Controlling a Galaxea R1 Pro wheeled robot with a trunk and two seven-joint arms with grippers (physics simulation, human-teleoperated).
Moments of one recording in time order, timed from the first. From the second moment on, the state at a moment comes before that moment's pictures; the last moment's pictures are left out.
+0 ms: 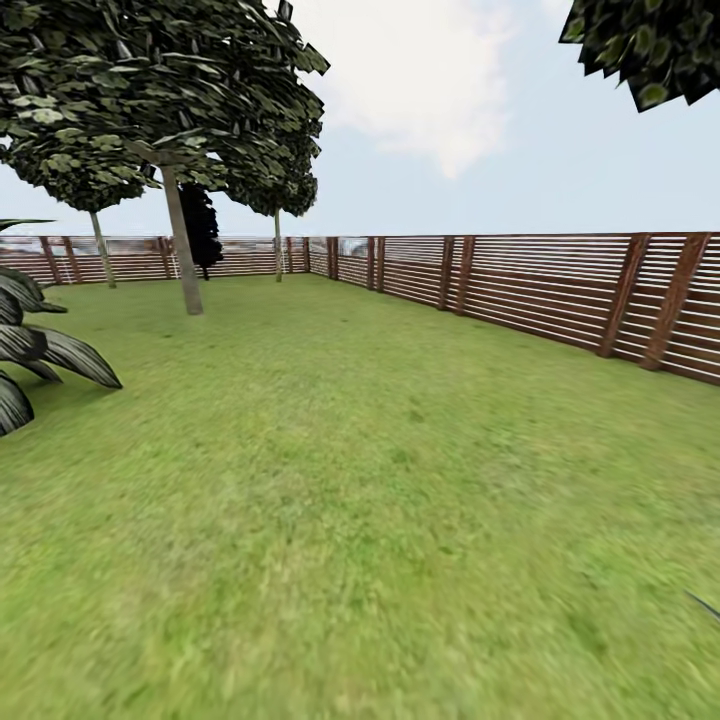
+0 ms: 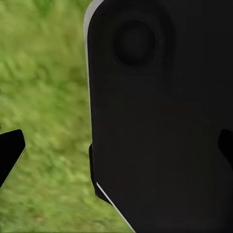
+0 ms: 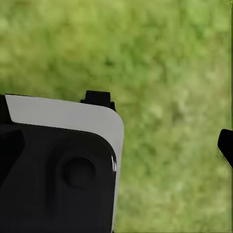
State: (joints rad) left arm 0.05 0.03 0.00 -0.05 -0.01 -0.02 -0.01; right arm -0.17 -0.05 0.01 0.03 0.09 -0.06 -0.01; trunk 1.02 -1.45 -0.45
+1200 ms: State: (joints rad) left arm 0.05 0.03 0.00 -0.05 -0.01 -0.02 -0.01; right arm -0.17 -0.05 0.01 0.03 0.09 -0.06 -0.01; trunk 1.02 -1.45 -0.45
